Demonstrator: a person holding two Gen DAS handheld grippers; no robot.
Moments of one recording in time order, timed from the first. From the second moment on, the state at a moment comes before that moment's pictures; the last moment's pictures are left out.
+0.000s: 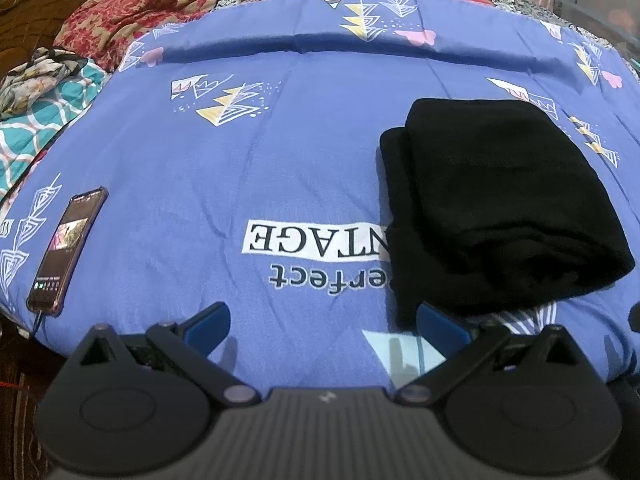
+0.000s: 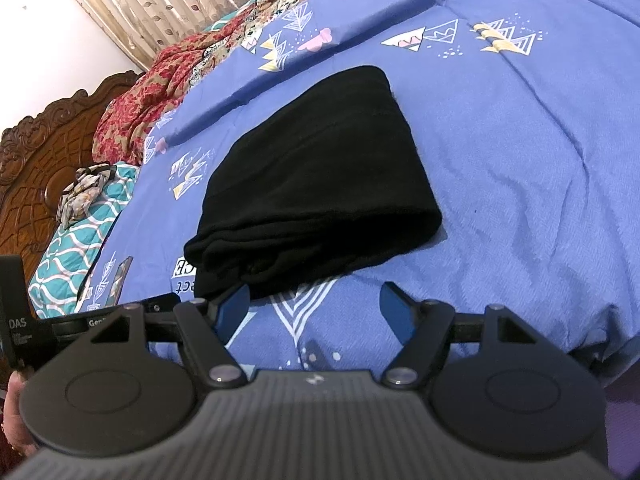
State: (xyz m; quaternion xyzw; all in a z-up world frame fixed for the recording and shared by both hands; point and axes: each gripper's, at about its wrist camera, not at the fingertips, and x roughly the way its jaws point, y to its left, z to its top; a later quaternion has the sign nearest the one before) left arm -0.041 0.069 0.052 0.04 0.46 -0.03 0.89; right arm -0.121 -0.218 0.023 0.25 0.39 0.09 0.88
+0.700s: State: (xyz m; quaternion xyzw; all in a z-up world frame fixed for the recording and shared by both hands) left arm -0.019 0.065 0.050 0.04 0.47 -0.03 0.88; right arm -0.111 -0.245 0.028 0.25 0.36 0.05 0.90
